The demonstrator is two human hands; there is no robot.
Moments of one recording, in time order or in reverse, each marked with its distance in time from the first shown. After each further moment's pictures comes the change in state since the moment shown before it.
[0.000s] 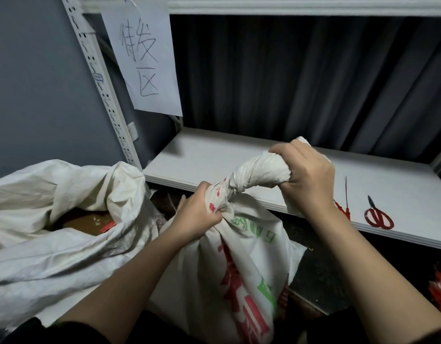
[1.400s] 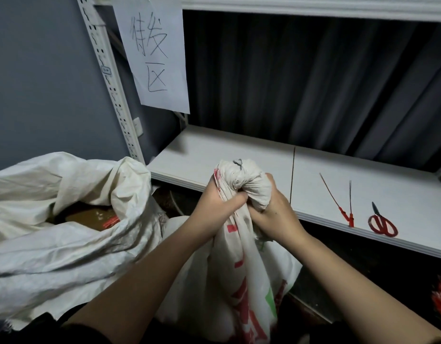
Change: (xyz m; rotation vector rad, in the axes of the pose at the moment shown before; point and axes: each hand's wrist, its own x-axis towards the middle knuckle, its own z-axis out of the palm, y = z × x) left_hand -0.003 0.030 0.003 -0.703 0.041 0.167; right_hand -0.041 -0.043 0.038 0.518 -0.565 0.407
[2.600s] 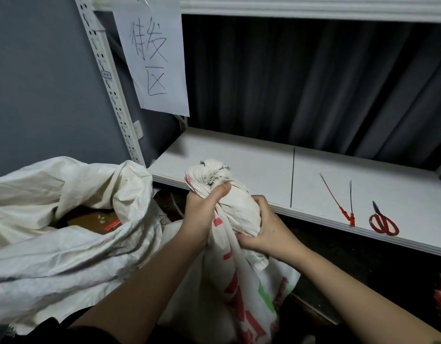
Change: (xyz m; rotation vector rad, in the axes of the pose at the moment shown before) left_hand -0.008 -0.004 -0.005 -0.337 0.320 -0.232; right_hand -0.027 0.006 0.010 0.144 -0.217 0.190
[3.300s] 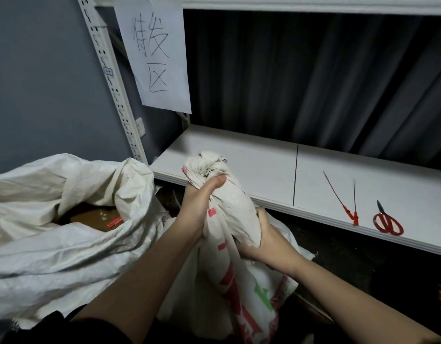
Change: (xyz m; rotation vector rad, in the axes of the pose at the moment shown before) left_hand 0.008 0.010 -0.002 -0.088 -0.026 -0.022; right_hand -0.008 0.021 0.011 0.021 -0.104 0.045
